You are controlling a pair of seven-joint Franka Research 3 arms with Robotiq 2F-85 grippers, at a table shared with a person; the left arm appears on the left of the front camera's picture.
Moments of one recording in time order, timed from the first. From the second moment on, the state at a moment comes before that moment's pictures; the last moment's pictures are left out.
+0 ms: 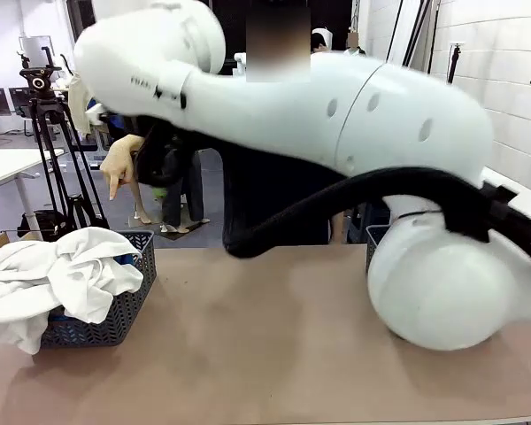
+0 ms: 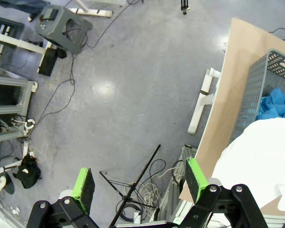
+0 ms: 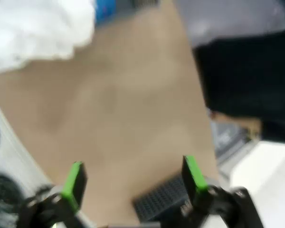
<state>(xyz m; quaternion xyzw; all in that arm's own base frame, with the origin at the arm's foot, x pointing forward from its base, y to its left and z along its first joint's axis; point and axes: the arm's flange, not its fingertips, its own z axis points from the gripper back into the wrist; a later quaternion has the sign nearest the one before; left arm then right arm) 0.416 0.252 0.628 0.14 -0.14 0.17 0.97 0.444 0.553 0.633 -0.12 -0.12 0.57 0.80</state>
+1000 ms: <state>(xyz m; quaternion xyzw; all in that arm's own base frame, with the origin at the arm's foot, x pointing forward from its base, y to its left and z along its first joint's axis) 0.416 0.252 0.628 0.14 -0.14 0.17 0.97 0.402 0.411 0.712 -0.19 0.05 0.37 0.91</state>
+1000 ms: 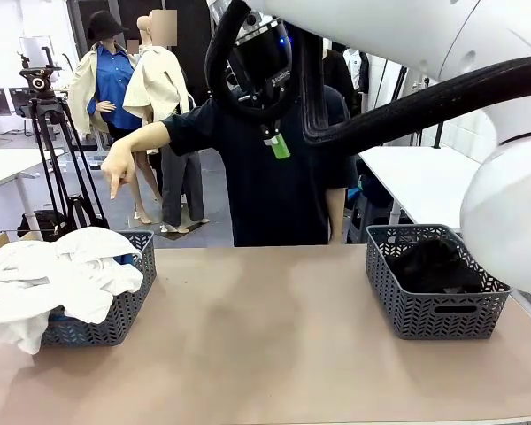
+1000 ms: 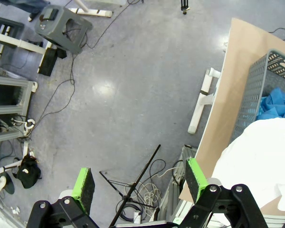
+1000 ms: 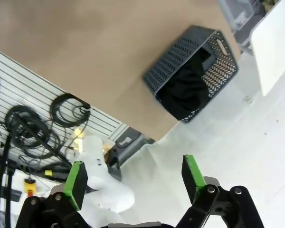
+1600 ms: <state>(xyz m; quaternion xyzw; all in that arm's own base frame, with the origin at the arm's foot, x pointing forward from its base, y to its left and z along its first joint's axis) 0.416 0.252 0.628 0.14 -0.14 0.17 0.97 0.390 0.410 0.679 -0.17 0.05 0.35 0.92</state>
